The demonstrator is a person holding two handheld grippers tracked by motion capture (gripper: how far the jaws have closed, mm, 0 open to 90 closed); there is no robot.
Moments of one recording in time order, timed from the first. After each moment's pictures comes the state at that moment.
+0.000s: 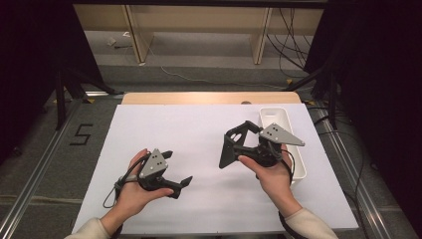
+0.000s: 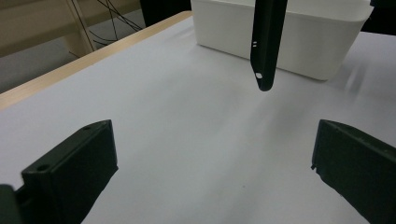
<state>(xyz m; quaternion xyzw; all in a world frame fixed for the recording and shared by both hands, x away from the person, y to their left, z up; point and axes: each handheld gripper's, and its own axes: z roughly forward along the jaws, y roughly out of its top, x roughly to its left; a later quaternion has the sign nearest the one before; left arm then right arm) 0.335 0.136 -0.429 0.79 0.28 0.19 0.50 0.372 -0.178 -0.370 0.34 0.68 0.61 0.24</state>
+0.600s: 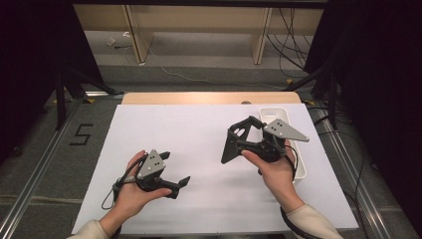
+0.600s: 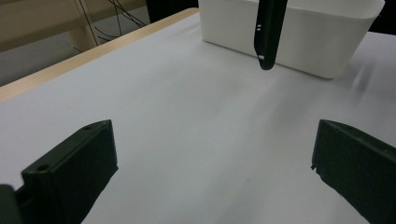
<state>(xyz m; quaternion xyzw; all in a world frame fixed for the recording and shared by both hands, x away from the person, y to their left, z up) 0.334 0.142 -0.433 0.79 0.30 0.20 0.50 0.380 -0.185 -0.362 0.34 0.67 0.61 0.24</state>
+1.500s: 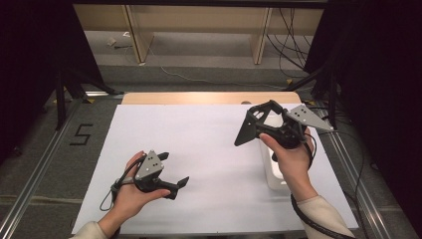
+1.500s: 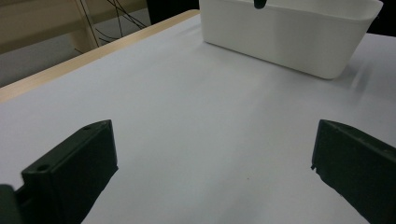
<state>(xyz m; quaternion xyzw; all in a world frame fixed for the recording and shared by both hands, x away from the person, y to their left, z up) 0.332 0.145 -0.434 0.78 0.30 0.20 0.51 0.393 -0.221 -0.330 0.36 0.63 0.63 0.29</state>
